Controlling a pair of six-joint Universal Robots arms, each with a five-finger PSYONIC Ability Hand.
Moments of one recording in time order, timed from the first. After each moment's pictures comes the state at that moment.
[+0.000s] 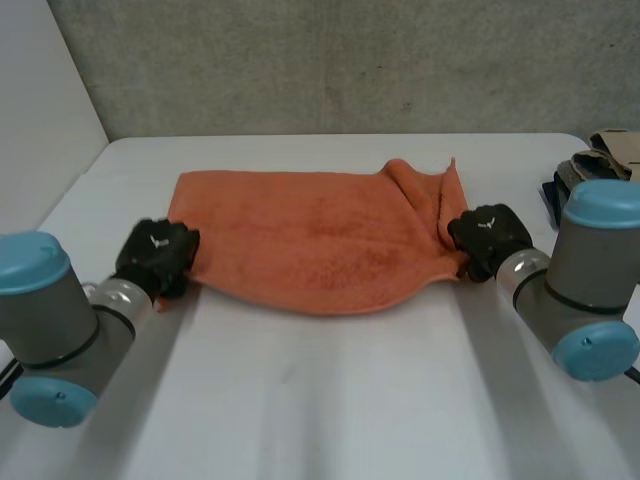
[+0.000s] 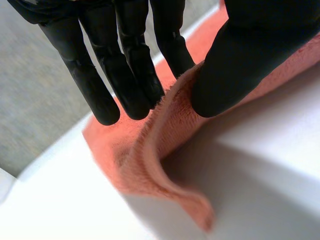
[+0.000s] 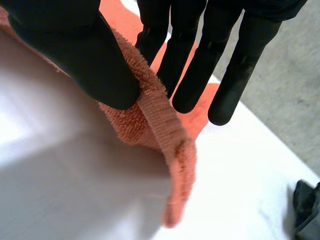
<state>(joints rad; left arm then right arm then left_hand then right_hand) 4.47 -2.05 -1.78 3.60 -1.41 3.59 1.87 -0.97 1.46 -0.18 1.45 2.65 1.14 1.16 1.16 1.16 0.97 1.09 1.18 1.19 1.20 1.01</state>
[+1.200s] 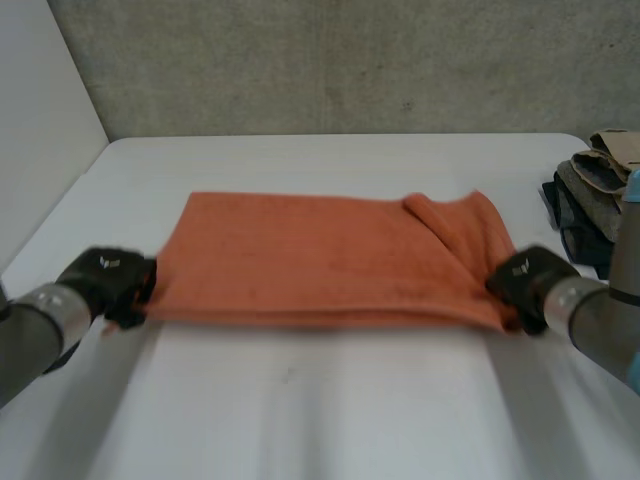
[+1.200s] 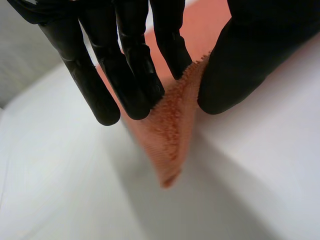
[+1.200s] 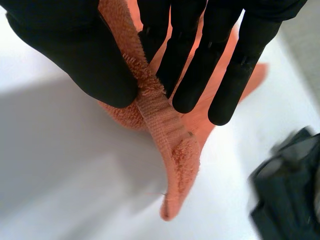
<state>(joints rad) 4.62 -1.80 -1.80 3.08 -1.37 3.66 1.80 -1.18 1.59 0.23 1.50 2.27 1.17 1.19 1.19 1.20 0.98 1.09 1.18 1.19 1.20 1.01</state>
